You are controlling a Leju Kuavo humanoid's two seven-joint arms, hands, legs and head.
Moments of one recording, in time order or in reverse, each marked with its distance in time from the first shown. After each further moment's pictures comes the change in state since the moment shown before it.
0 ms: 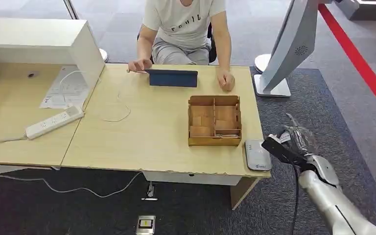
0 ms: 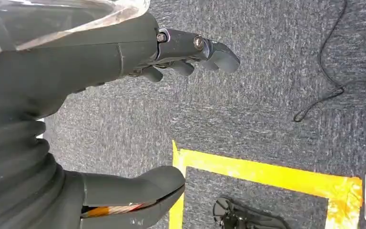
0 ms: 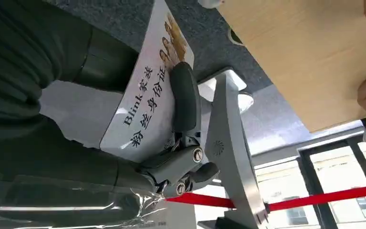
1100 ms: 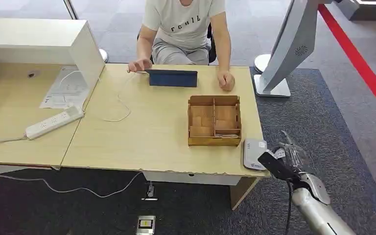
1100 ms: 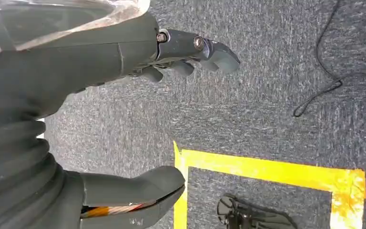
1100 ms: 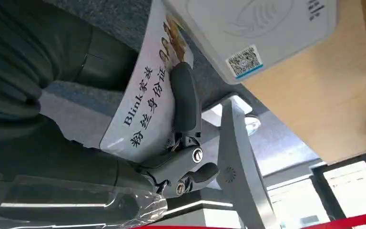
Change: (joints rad) left arm 0.000 0.009 -0.028 0.000 -0.007 -0.028 -0.005; right arm 0.108 0.020 0.001 -0.026 -0.085 -0.051 -0.018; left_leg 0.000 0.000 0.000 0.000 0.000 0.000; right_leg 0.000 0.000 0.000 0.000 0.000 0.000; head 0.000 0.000
